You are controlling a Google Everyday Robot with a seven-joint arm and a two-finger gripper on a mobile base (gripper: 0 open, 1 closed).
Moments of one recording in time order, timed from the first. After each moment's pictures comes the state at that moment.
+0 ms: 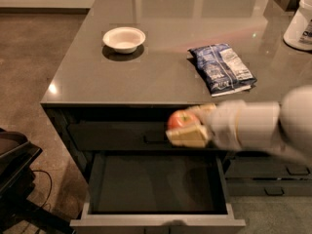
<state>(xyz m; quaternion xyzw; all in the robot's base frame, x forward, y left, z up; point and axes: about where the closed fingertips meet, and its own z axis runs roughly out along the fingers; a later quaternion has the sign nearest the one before) 0.469 -0.080 0.839 -0.37 0.79 0.21 0.43</state>
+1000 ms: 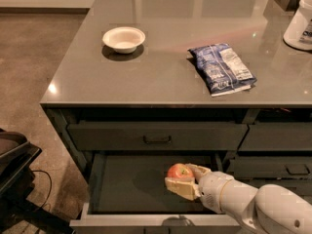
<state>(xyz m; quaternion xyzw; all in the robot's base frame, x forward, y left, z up) 0.423 -0.089 0.654 -0.21 0.83 0.27 0.44</state>
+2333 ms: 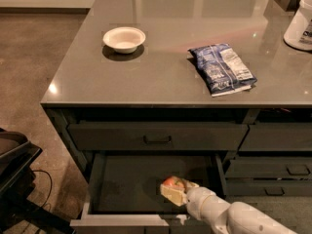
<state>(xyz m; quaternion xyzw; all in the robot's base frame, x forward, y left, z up) 0.454 -0.082 0.519 -0.09 0.85 0.30 0.43</state>
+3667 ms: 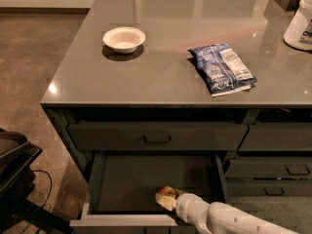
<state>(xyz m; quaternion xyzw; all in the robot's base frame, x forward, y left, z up) 0.466 -0.066 0.407 -0.06 0.89 0.27 0.37</state>
